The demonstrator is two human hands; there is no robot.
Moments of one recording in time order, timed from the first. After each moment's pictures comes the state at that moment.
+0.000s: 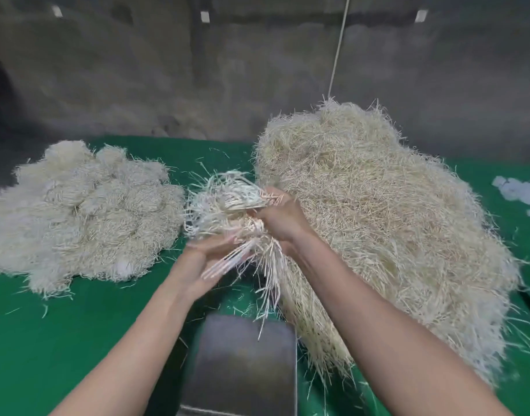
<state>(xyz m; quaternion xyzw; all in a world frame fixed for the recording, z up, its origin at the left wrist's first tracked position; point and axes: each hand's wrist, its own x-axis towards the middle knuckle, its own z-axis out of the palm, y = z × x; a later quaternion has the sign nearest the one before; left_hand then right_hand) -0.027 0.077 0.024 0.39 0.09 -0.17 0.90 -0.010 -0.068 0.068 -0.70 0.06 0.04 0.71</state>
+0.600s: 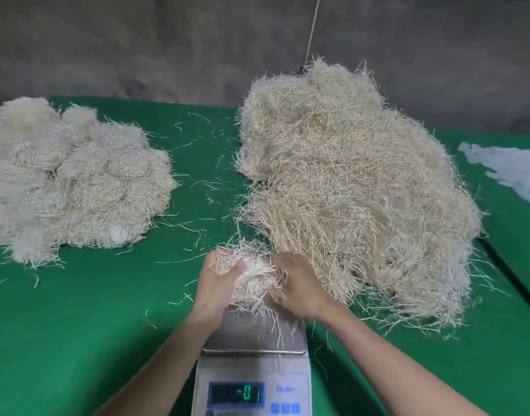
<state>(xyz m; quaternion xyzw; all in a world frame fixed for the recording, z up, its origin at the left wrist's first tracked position) -0.086 0.097 -0.086 0.70 0.10 -0.11 0.70 -0.116 -0.068 -0.067 -0.96 -0.05 0.06 0.27</state>
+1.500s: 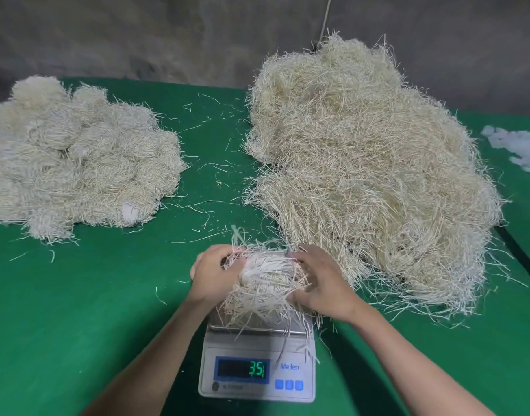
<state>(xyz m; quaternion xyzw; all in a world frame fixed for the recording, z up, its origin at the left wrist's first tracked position) -0.094 0.117 -0.092 0.89 -0.01 -0.06 0.46 -0.144 -0.098 -0.083 -0.94 -0.04 0.08 0.32</state>
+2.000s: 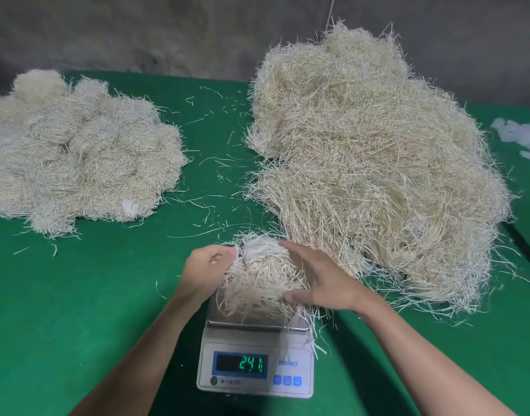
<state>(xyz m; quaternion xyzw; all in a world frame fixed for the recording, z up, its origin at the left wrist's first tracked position) -0.096 0.126 -0.084 0.85 0.00 -0.07 0.52 -0.138 -0.103 -0.064 -0.92 -0.11 0.17 0.33</state>
